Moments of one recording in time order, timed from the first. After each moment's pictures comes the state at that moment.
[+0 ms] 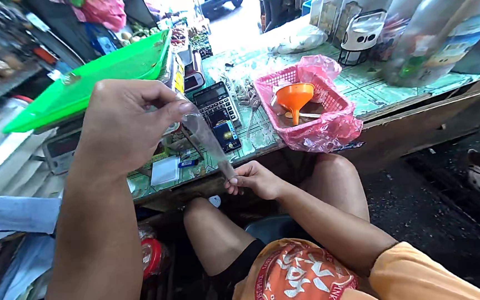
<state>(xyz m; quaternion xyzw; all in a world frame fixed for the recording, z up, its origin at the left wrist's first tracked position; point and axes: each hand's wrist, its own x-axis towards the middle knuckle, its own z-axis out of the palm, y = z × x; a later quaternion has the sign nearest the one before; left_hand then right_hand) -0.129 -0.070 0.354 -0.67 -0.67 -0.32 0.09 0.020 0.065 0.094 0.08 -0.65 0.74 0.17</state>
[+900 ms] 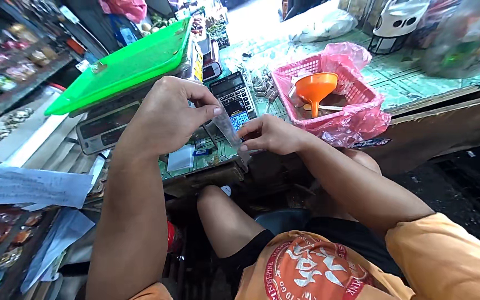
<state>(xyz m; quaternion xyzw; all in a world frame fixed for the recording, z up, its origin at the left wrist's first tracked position) -0.128 -0.065 0.349 -0.69 -0.69 -0.22 0.02 0.010 0.120 0.187 0.07 -0.84 0.50 0.18</state>
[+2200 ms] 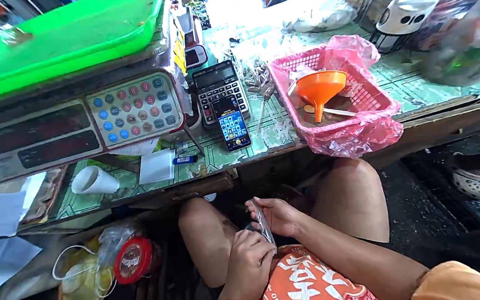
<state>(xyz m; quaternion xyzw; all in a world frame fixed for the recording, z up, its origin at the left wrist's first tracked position) -0.028 -0.147 0.017 -0.58 -0.72 -0.36 -0.12 0.037 0.035 -0.013 -0.30 -0.13 0.94 -0.04</state>
